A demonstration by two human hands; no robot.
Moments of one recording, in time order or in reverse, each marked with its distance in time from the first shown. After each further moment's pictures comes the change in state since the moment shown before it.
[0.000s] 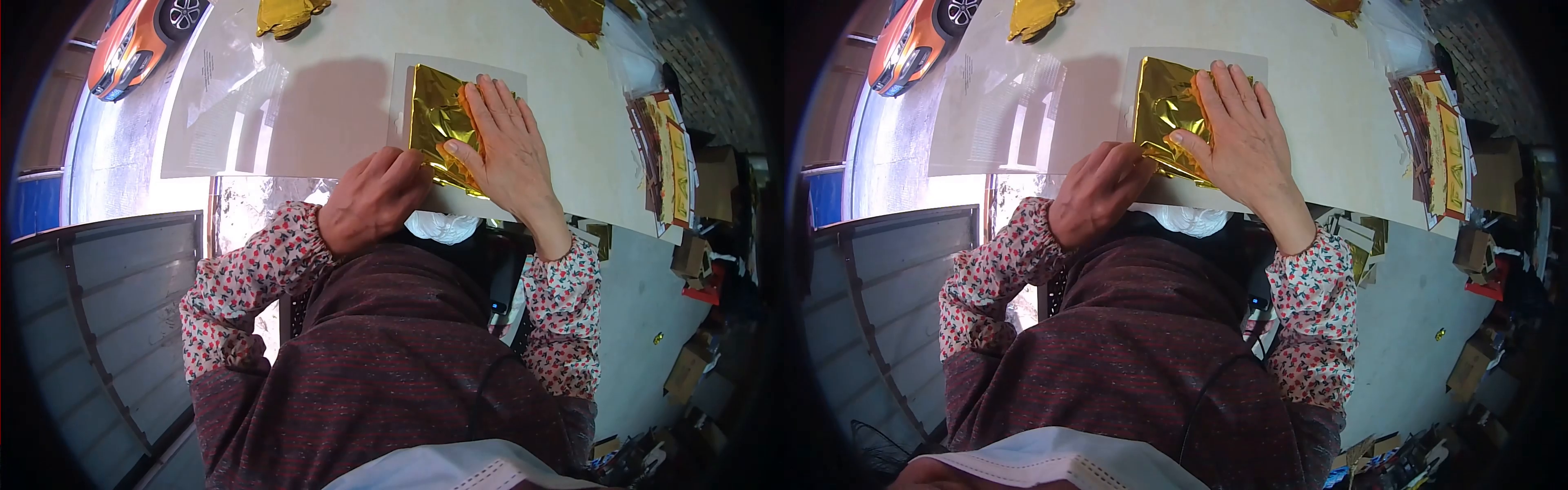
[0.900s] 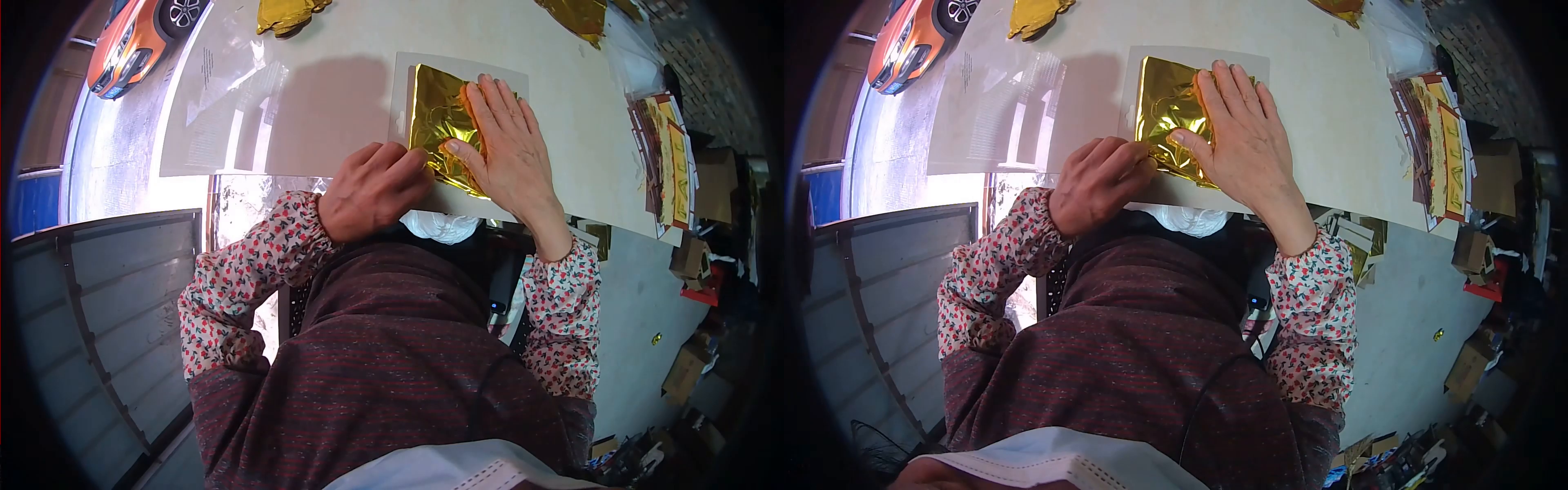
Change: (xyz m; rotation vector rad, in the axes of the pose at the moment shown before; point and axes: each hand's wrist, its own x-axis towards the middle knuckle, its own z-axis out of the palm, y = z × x) left_hand 0.000 -0.009 0.001 -0.029 -0.026 0.029; right_hand 0.000 -0.001 0.000 -0.007 -0.001 0.000
